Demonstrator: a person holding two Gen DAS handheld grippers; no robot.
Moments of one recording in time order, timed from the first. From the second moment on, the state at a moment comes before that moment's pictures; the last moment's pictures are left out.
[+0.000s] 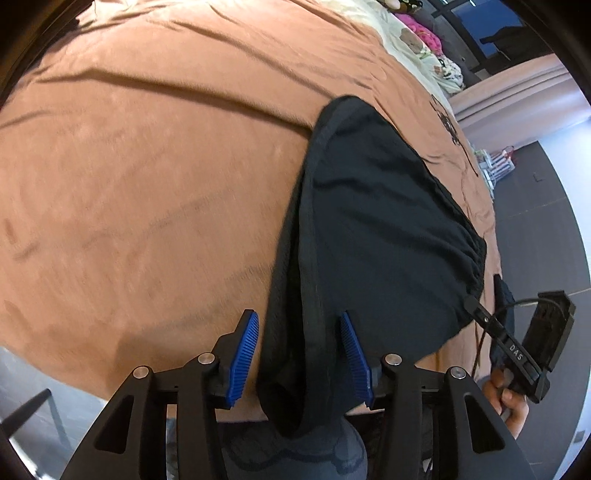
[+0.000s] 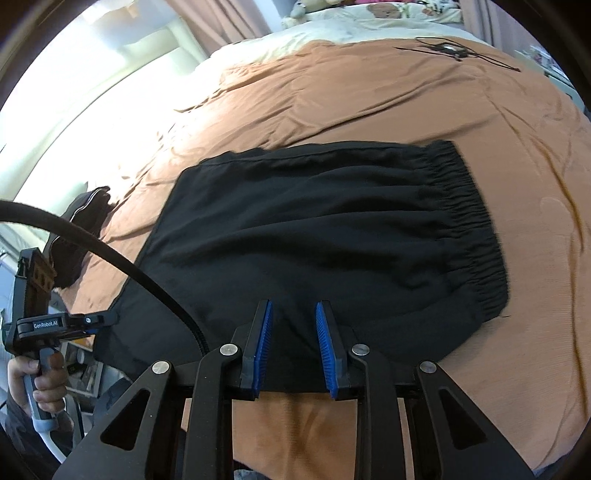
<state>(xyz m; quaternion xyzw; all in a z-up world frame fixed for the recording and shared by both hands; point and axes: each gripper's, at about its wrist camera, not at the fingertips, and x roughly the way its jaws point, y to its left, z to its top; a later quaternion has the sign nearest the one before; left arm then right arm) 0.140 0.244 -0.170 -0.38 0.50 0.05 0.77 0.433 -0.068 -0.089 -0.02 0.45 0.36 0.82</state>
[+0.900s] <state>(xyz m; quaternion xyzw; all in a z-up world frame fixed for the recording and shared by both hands) 0.112 0.247 -0.189 -0.47 0.44 0.04 0.76 0.406 -0.002 -0.110 -0.07 0.45 0.41 0.79</state>
